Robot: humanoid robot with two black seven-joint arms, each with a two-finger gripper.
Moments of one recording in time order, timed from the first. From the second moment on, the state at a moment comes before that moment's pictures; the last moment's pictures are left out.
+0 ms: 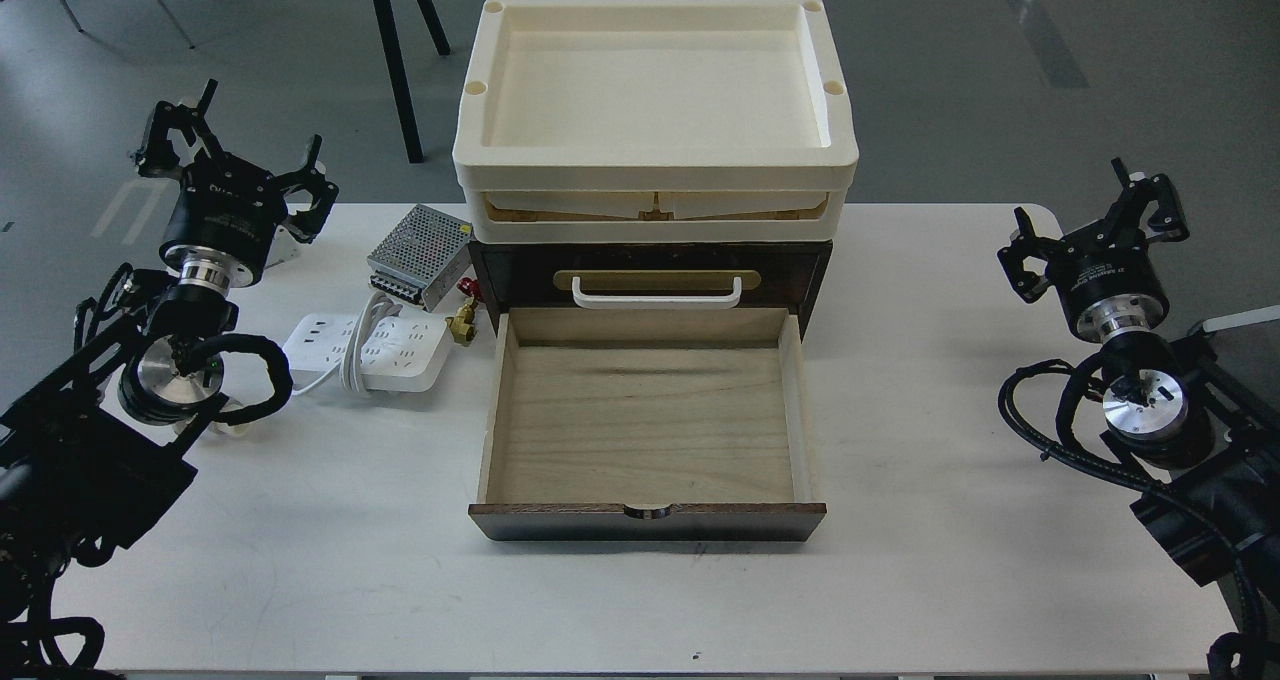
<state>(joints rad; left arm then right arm) -0.60 0.37 -0.88 -0.74 -0.16 -0.42 -0.39 0.54 -0.33 0.97 0.70 0.08 0.23 0.36</state>
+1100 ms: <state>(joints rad) -0.72 0.95 -0.77 -1.11 1.13 -0.36 -0.36 0.54 -0.33 0.97 0.70 0.08 0.23 0.36</state>
